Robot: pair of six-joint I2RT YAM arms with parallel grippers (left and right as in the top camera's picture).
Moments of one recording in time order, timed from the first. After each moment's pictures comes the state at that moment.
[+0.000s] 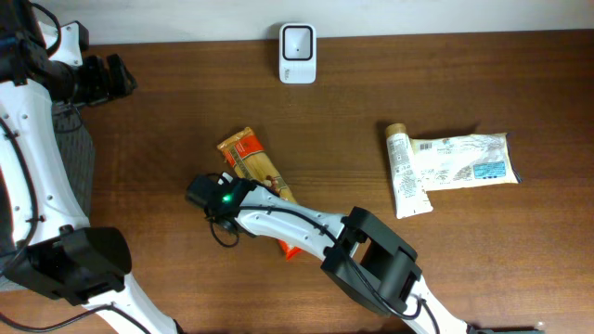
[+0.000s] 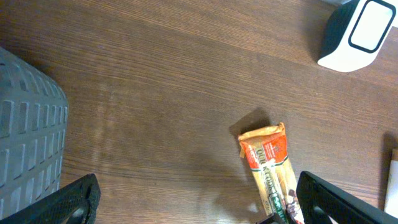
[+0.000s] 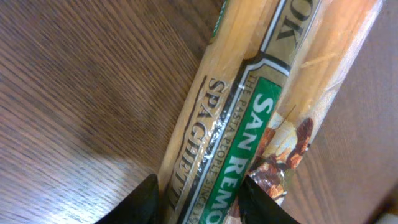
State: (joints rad) left arm 0.31 2.01 2.31 -1.43 0.28 0.02; right arm 1.00 2.29 1.78 -0.96 0.45 0.03
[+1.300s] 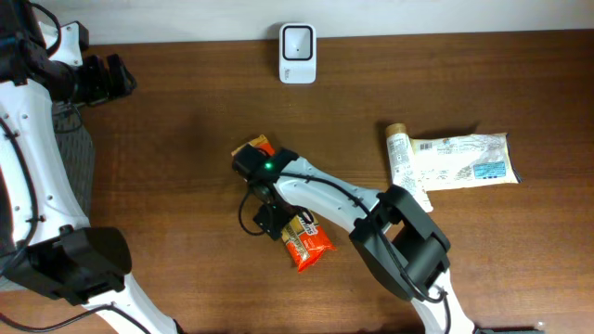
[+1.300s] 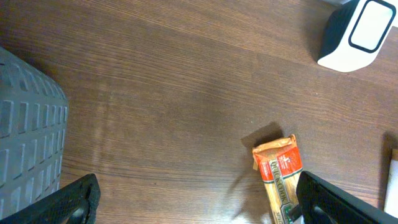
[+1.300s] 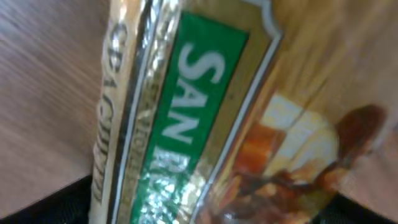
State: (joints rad) left arm 0.31 2.01 2.31 -1.43 0.28 0.02; right arm 0.82 2.19 1.63 -1.01 0.06 0.04
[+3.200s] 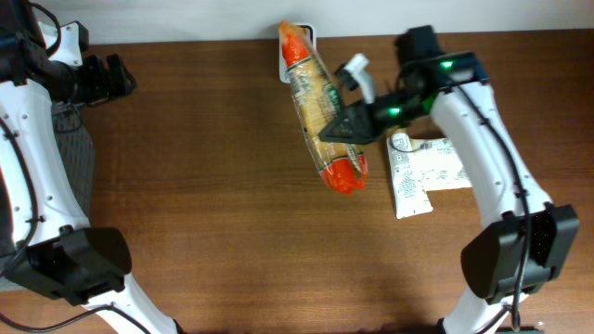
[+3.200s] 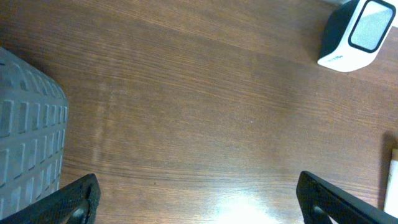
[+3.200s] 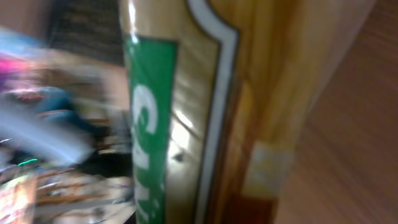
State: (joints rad) left arm 0.31 2.01 2.30 -1.43 0.28 0.02; right arm 0.21 1.89 1.82 -1.23 -0.93 -0.33
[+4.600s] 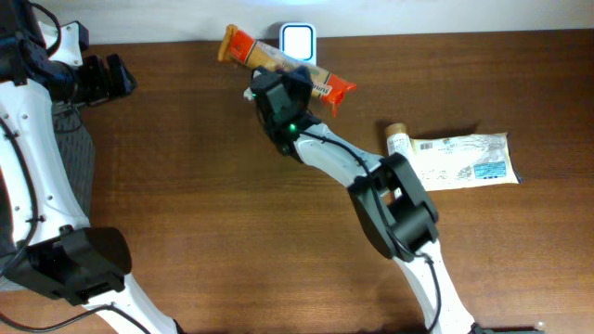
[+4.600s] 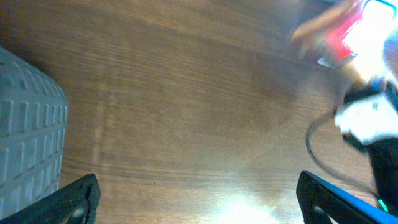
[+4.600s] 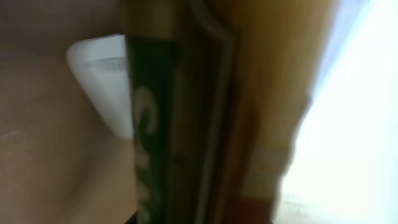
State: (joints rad) left arm 0.31 2.01 2.31 -1.43 0.28 0.02; right arm 0.62 2.37 1.84 -0.11 0.77 -0.97
